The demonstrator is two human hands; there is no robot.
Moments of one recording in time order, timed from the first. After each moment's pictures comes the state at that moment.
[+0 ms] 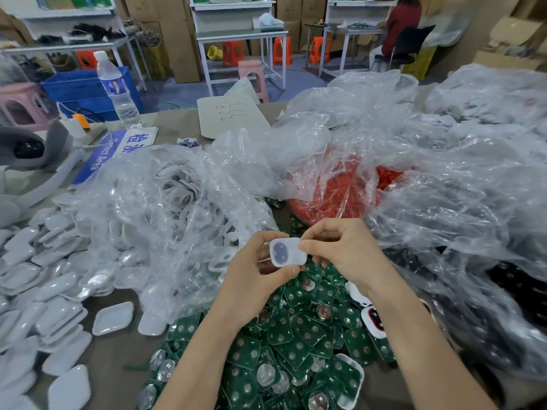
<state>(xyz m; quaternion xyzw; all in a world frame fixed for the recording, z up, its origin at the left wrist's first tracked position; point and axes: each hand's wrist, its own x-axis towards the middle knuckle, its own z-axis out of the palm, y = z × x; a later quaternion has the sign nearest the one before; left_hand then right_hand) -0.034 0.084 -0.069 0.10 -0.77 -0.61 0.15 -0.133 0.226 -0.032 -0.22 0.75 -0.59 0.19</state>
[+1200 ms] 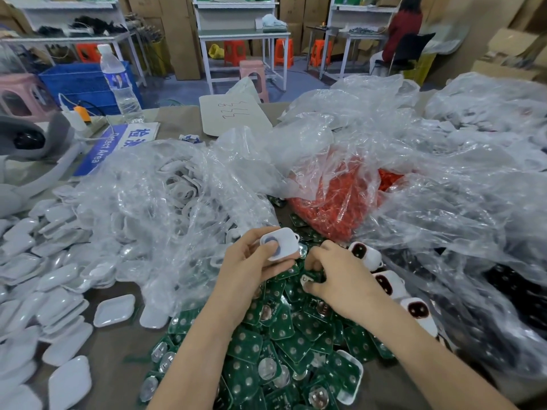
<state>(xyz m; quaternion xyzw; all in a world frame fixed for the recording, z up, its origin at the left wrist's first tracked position) -0.037 0.085 -0.067 0.17 -0.54 -0.81 0.15 -0.119 0.228 -0.056 -0.34 0.92 -0.18 0.11</state>
